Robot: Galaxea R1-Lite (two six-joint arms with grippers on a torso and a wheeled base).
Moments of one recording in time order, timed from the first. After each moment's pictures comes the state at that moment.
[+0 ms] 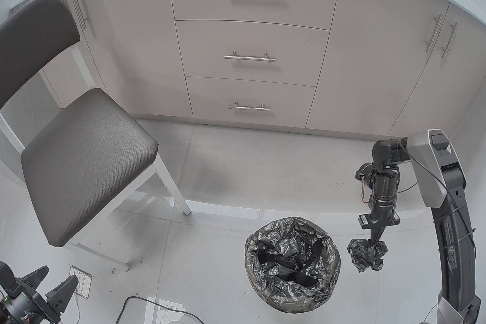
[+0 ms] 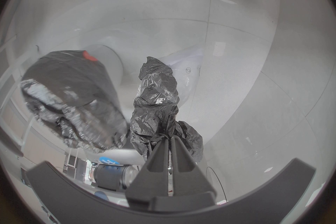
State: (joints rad) left arm 0.06 0.40 -0.15 0.09 -0.24 -0.28; right arm 0.08 2.71 -2.00 1.19 -0.04 0.25
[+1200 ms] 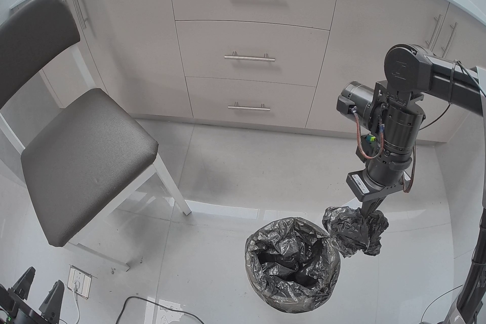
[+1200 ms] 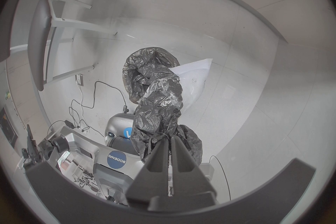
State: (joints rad) left arm -0.03 0.09 -0.08 0.09 -0.08 -0.28; right arm 0.49 2.13 -2.00 1.42 -0.01 0.33
